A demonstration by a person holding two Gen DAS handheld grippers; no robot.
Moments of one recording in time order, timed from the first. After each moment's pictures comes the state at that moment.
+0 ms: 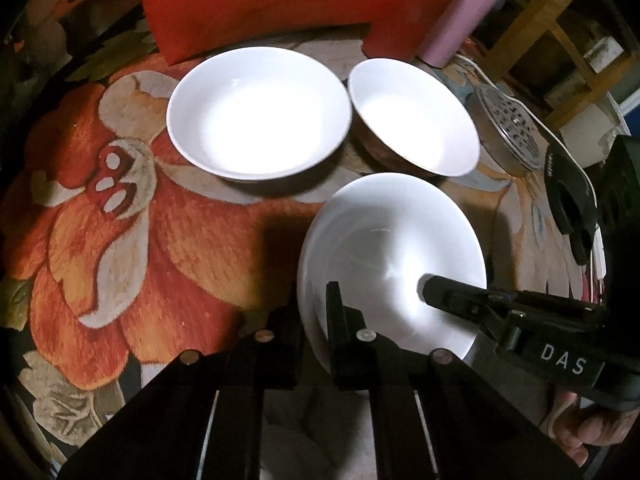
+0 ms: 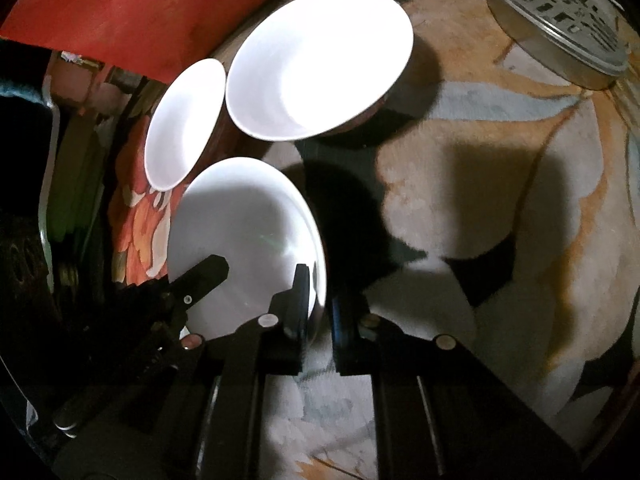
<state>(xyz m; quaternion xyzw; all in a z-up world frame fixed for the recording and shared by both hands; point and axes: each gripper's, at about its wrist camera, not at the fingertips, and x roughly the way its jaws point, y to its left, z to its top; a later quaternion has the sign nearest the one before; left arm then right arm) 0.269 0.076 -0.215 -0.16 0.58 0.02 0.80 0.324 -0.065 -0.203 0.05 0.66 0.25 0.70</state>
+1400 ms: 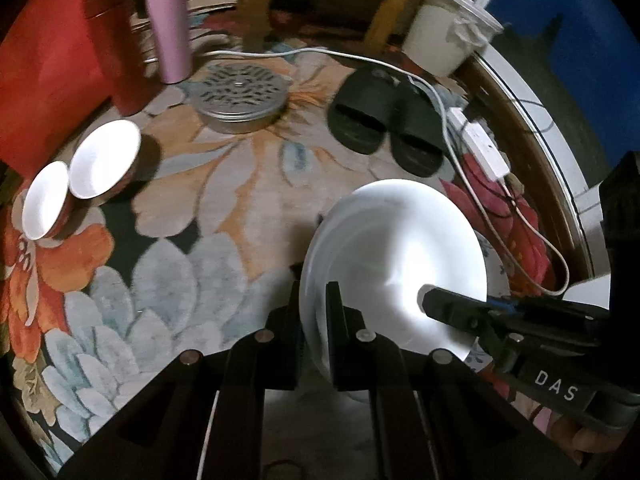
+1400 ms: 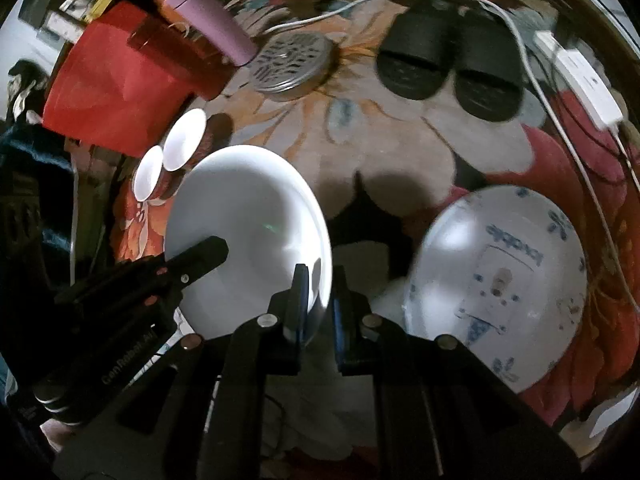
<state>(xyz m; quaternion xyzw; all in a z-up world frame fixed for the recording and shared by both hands) 0.232 -0.186 -0.102 -0.06 0.57 -0.14 0.81 0.226 -0.322 -0.090 0.13 0.61 0.13 0.77</state>
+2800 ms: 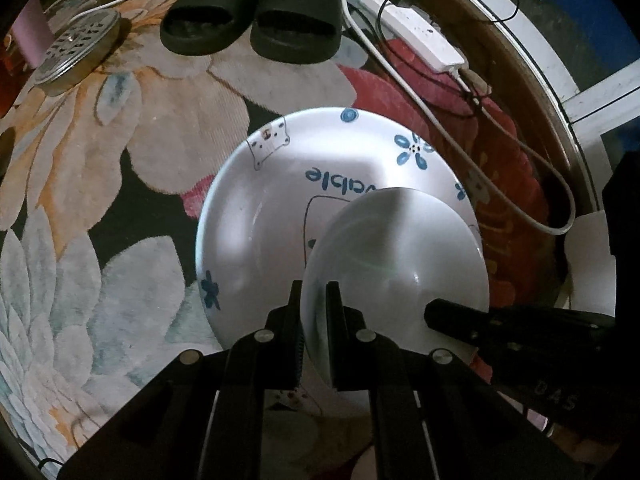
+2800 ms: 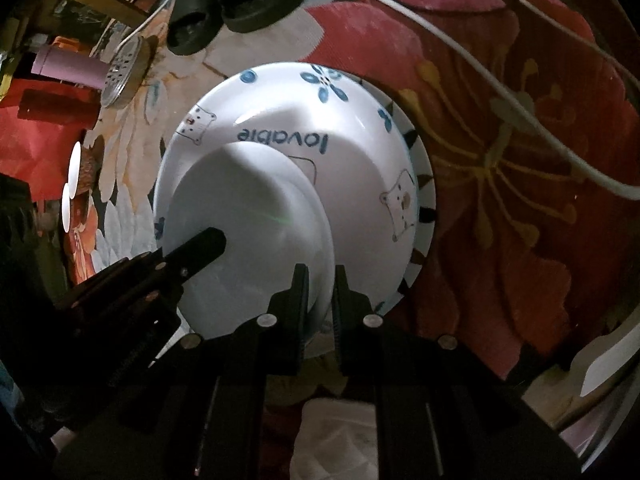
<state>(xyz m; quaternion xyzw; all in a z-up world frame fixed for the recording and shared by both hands) 0.210 -0.350 -0.190 0.00 0.64 -0.22 0.74 0.179 -0.475 -0.169 0.21 0.68 0.01 0.70</state>
